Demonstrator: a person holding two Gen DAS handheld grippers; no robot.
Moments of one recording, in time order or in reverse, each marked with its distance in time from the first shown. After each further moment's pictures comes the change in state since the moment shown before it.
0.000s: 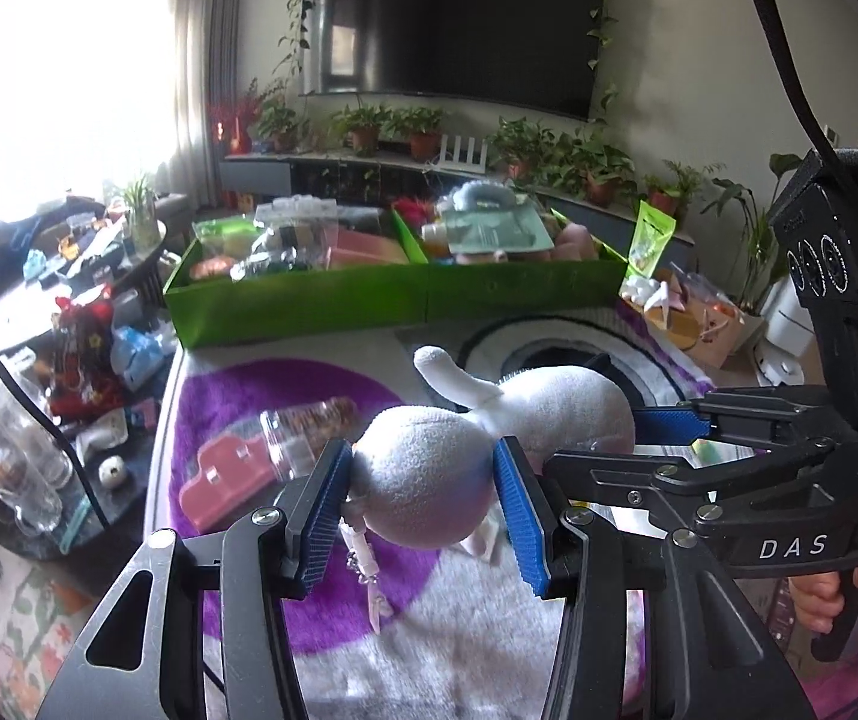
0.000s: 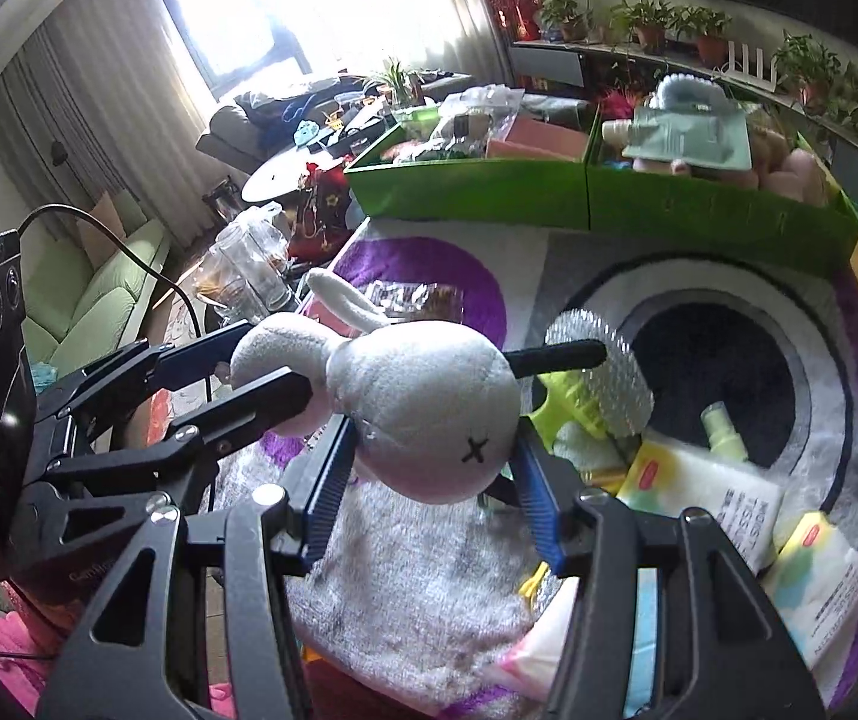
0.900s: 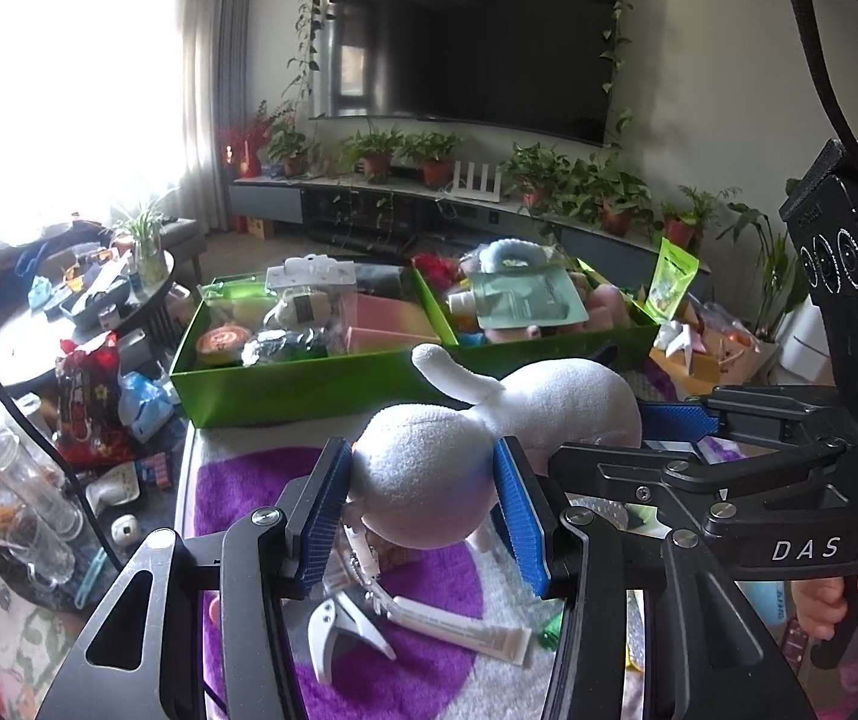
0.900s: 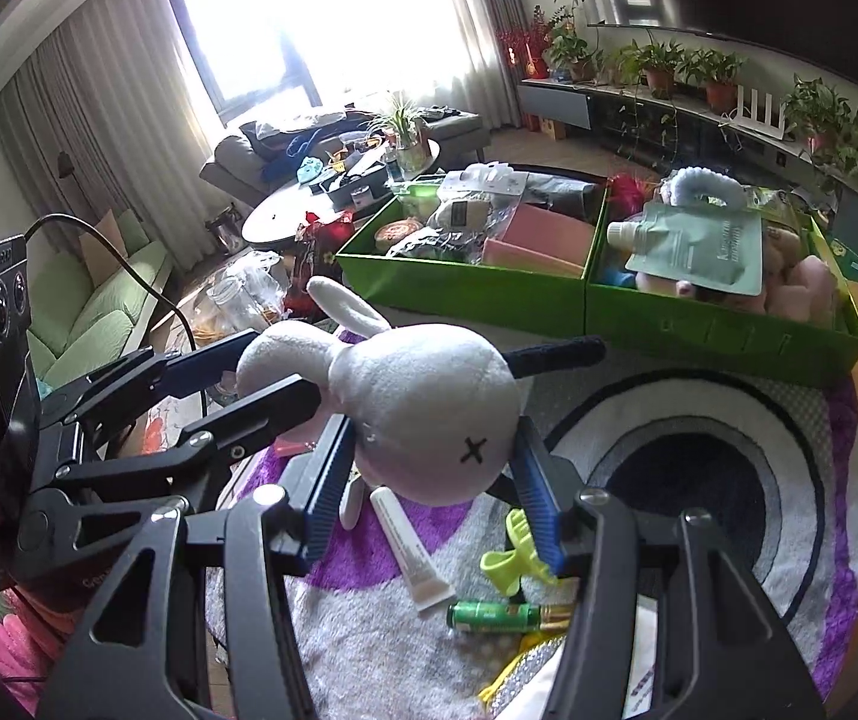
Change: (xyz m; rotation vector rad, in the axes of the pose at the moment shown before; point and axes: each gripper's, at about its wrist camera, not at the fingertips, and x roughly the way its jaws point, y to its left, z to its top) left arm 0.024 0.021 0.060 -0.002 -0.046 0.022; right arm 0.004 -0.012 0.072 -0.038 -0.071 -0.003
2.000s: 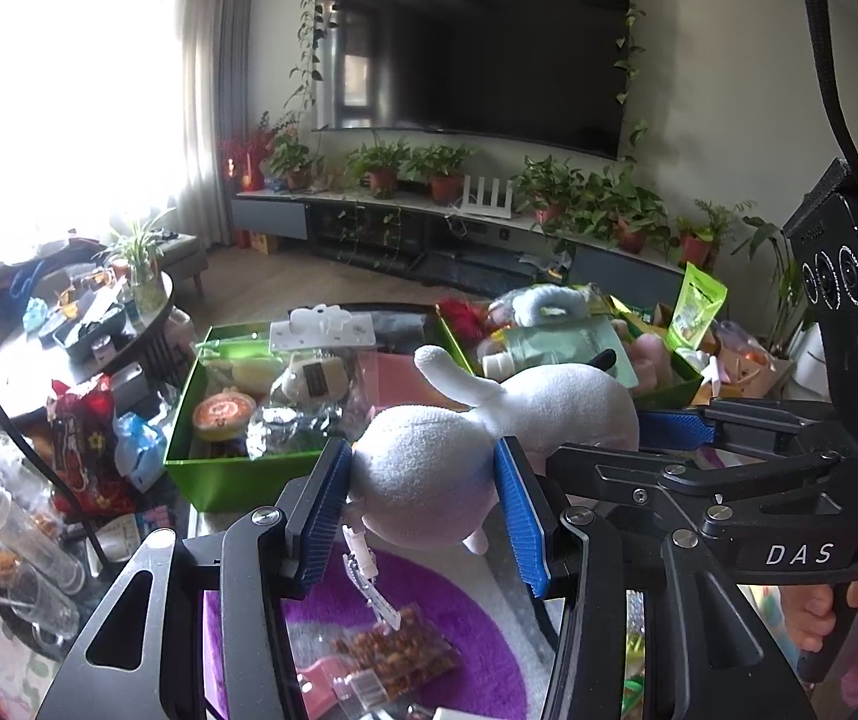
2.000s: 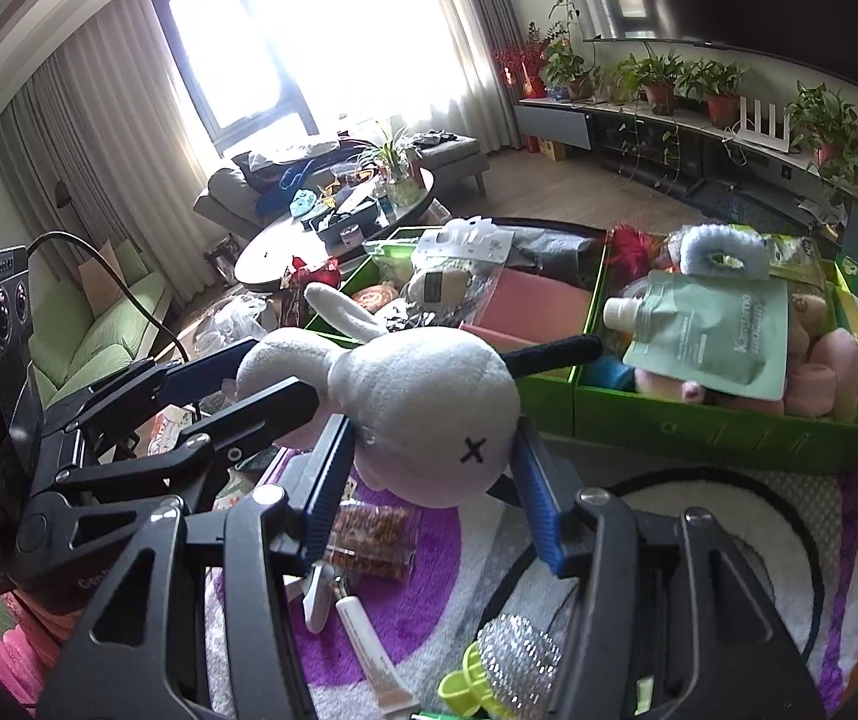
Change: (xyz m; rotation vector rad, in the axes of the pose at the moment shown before) left arm 0.050 0.024 0.057 0.009 -0.027 0.014; right arm 0.034 -0.030 0.059 0.020 -0.058 0.021
